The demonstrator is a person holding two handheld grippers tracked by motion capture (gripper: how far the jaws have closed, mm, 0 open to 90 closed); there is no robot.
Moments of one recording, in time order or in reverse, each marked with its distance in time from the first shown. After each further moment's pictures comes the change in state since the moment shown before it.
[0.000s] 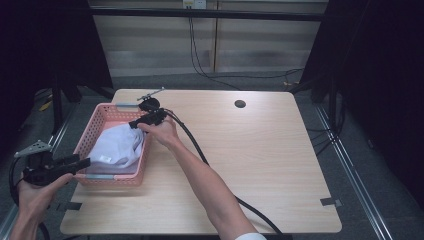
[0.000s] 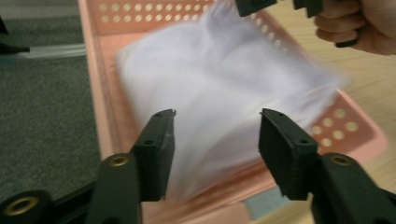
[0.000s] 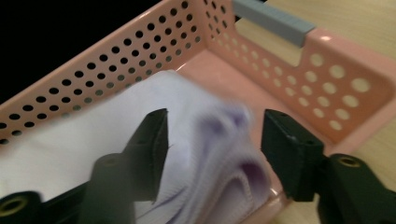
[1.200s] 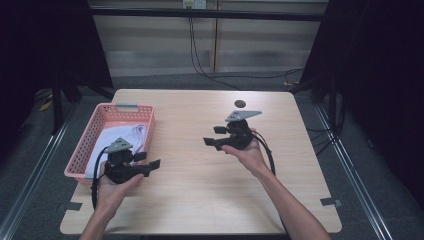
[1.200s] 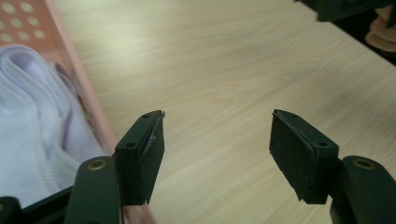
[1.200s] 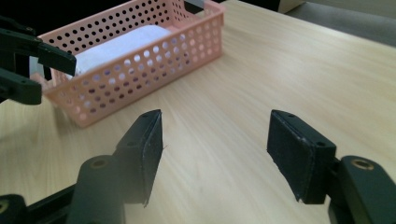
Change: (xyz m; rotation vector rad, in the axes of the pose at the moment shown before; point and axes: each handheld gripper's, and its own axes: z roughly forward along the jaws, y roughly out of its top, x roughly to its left) left arm -0.156 0.023 0.094 0.042 -0.139 0.102; right arm -0.052 -0.135 -0.231 -0.163 -0.066 -0.100
